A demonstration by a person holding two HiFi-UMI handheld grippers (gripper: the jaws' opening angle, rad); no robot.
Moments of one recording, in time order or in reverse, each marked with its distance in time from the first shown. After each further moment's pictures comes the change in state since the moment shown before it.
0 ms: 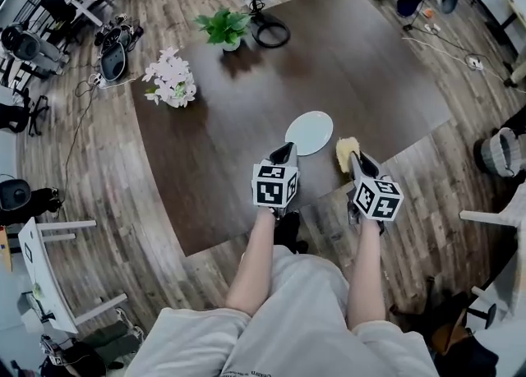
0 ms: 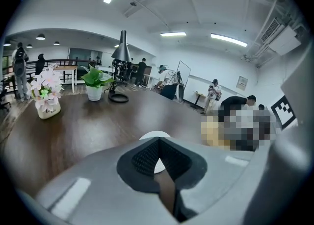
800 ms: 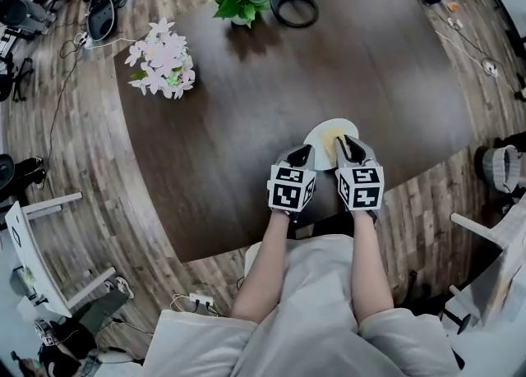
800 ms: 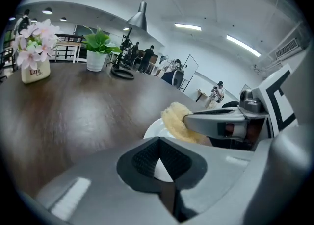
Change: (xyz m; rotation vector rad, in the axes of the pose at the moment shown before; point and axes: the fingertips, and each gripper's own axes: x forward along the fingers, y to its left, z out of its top) left arm 0.083 0.050 -0.045 -0.169 0.116 -0.063; right arm 0.153 0.059 -0.010 -0.368 0.218 0.044
